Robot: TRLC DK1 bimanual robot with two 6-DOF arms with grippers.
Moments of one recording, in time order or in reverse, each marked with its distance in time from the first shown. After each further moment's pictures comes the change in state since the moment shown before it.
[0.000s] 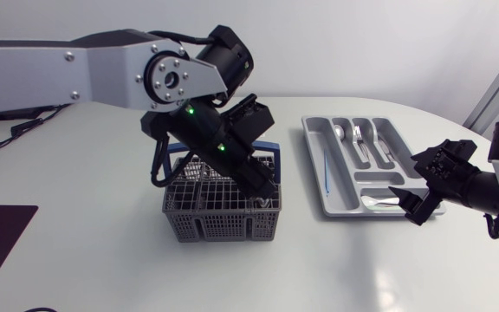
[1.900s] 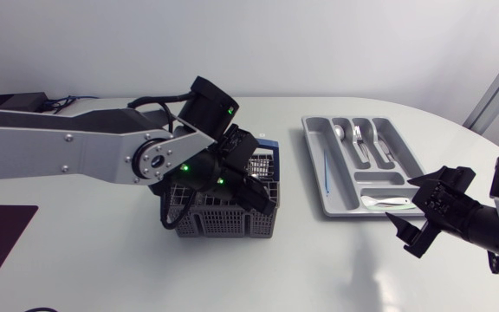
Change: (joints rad) left arm -0.017 -0.085 -0.345 0.489 -0.089 -0.250; right arm 0.004 -0.168 -0.187 0.001 -0.020 -0.039
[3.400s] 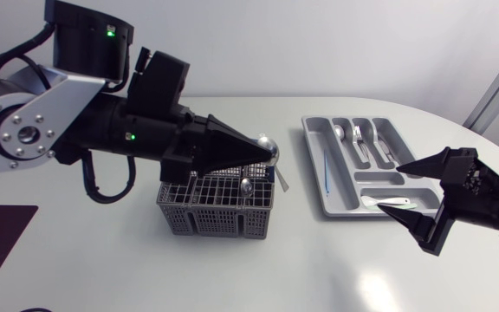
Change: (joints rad) left arm 0.175 -0.311 -0.080 0.154 0.670 0.116; right arm -0.006 -0.137 0.191 -0.415 -0.342 0.020
